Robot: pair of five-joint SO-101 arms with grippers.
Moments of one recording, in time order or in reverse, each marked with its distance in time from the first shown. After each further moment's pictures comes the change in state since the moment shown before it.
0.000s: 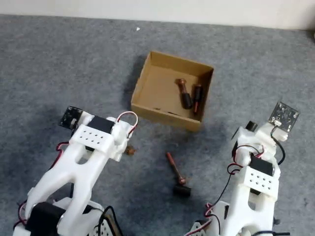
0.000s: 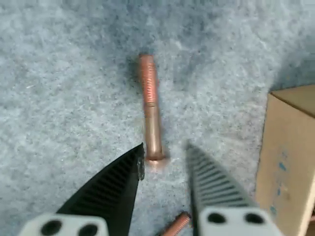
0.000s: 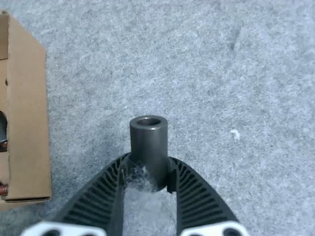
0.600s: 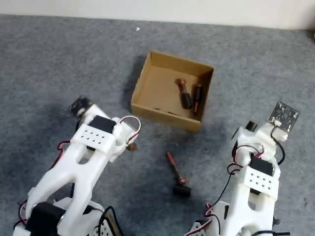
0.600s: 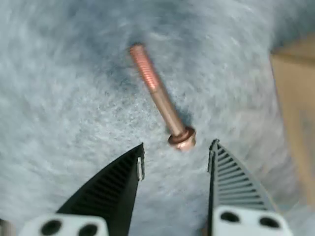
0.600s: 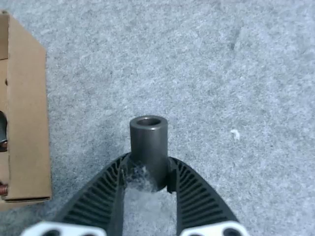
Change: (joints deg) left arm 0.9 0.0 -1.3 3.3 -19.5; right arm 0.0 0.0 0.0 0.0 0.0
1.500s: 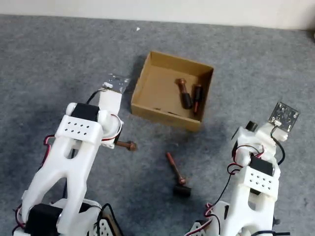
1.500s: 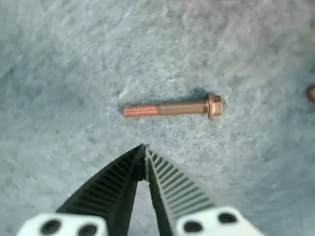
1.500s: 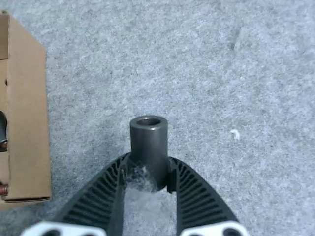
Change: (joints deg) left arm -7.6 -0.5 -9.8 11.4 -75.6; right arm 0.0 0.0 0.0 0.0 0.0
